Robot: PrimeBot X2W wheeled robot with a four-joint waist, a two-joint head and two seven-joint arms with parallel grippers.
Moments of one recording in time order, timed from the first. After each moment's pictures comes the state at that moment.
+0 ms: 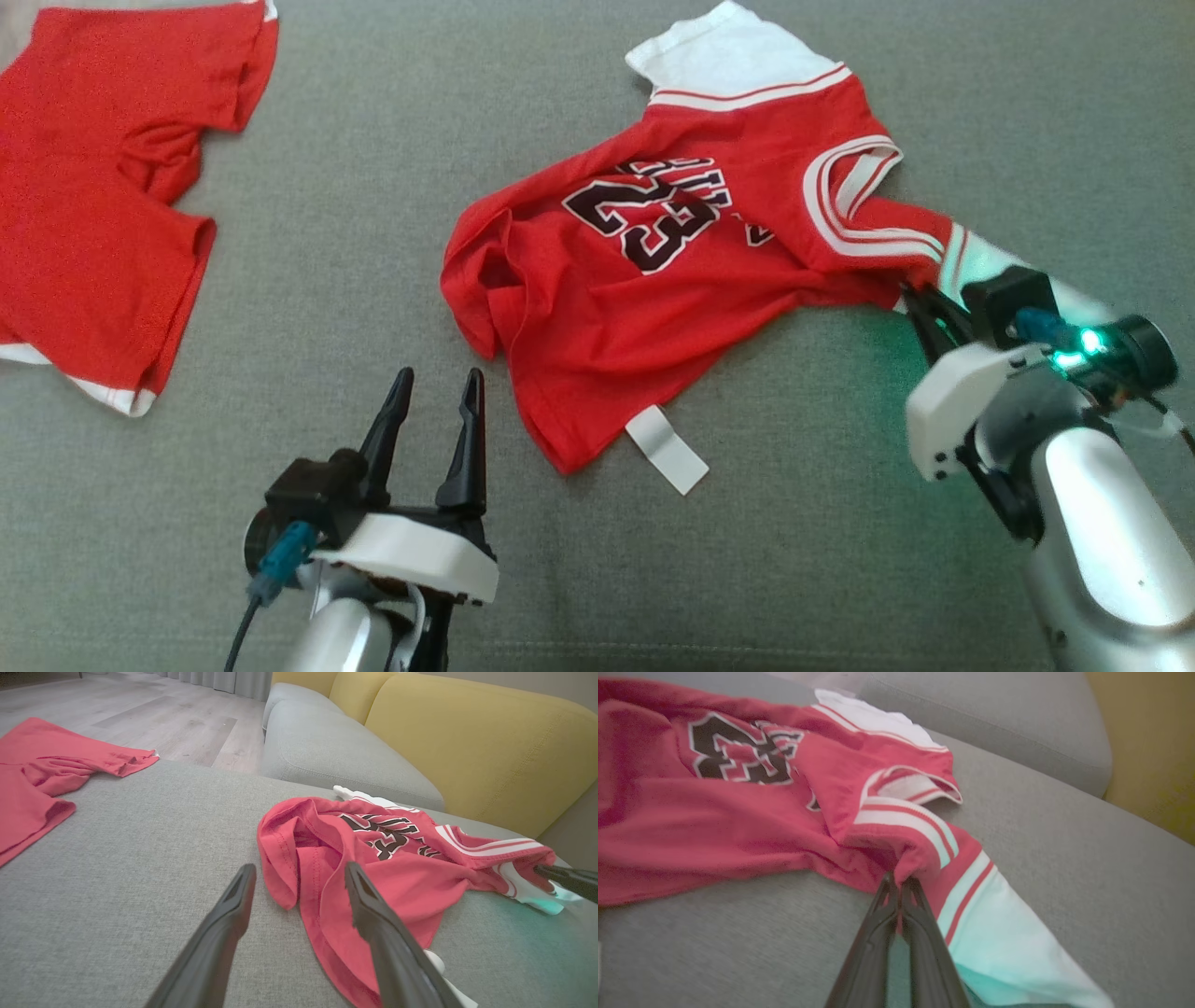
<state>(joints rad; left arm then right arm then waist) -0.06 0.05 -0.35 0.14 -0.32 0.08 -0.25 -0.31 -0.22 0.18 0.25 -0.01 0.13 0.32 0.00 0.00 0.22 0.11</state>
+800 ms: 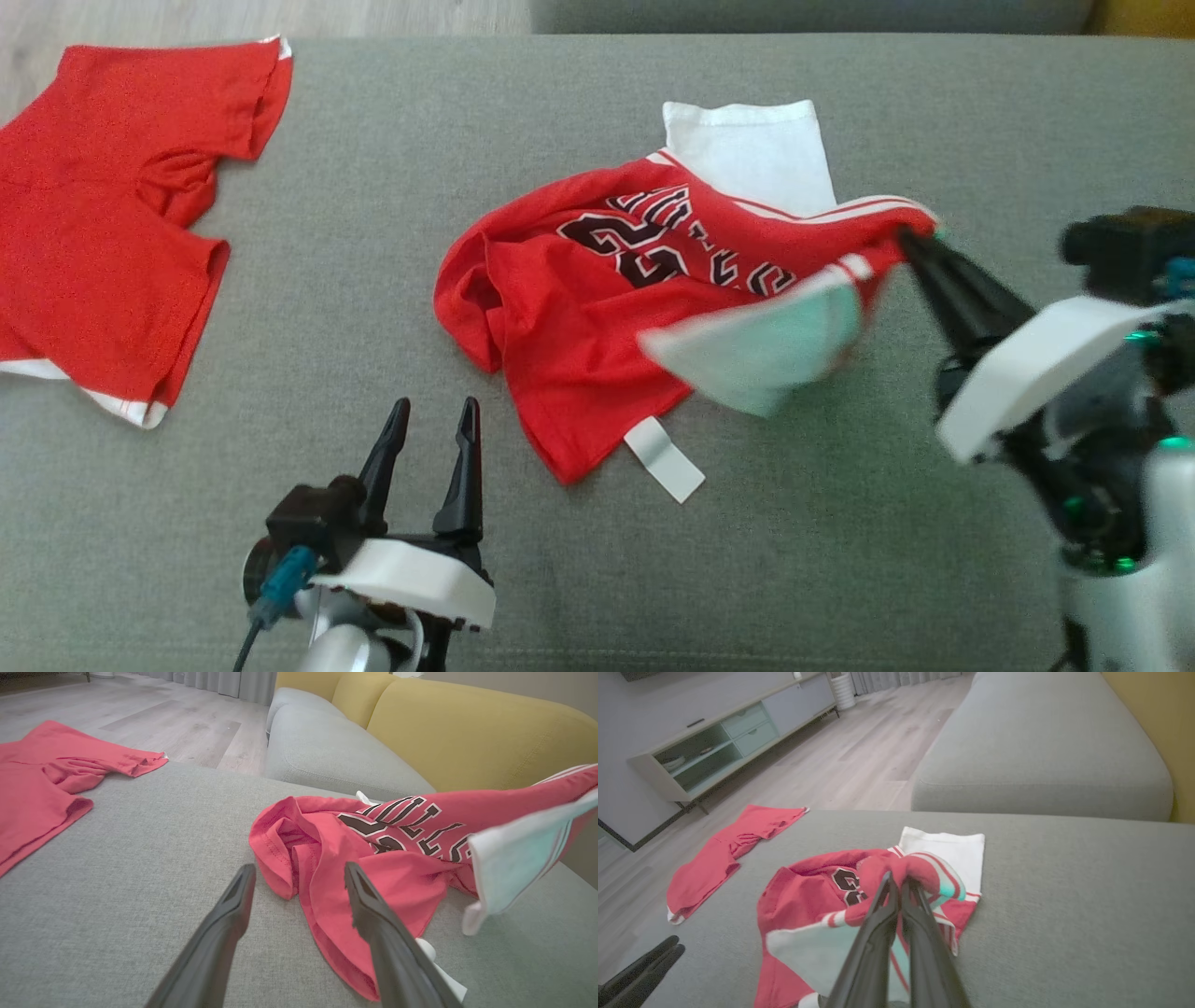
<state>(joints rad) -0.01 0.05 -0.35 0.14 -0.32 0.09 -0.25 -0.21 -0.12 0.07 -0.26 0.40 0.13 0.66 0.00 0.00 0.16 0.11</state>
